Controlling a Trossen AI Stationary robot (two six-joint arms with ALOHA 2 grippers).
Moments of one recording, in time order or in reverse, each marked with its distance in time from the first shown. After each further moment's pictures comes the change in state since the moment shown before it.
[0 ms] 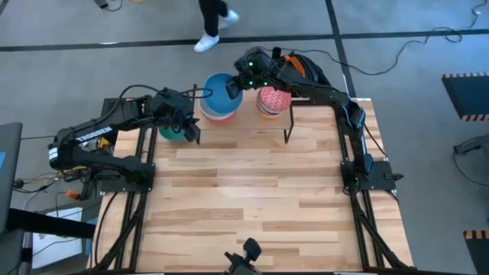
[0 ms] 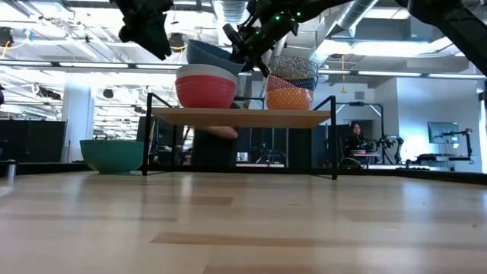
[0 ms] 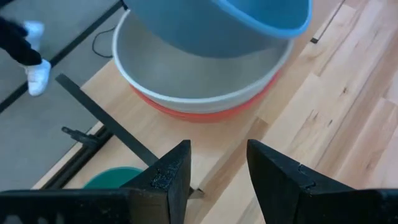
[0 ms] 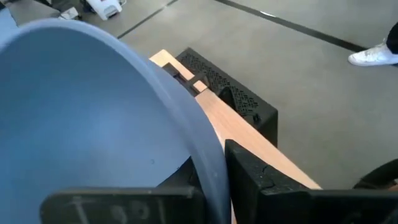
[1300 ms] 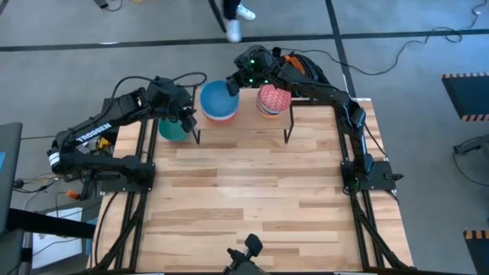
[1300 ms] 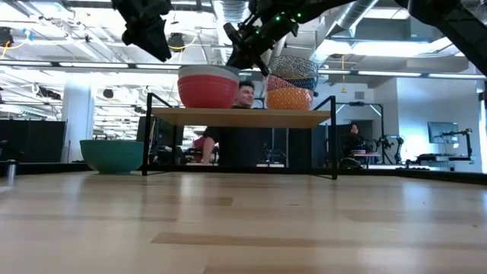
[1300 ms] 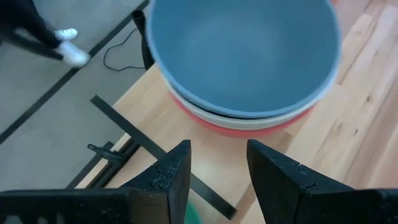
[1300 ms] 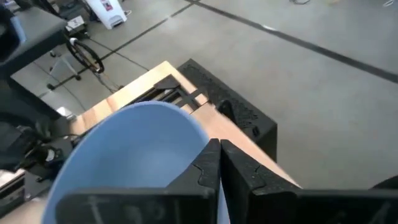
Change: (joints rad) left arm 0.166 -0.008 0.000 0.056 0.081 0.164; right arm -0.013 -0.001 0.000 0.047 -0.005 -0.031
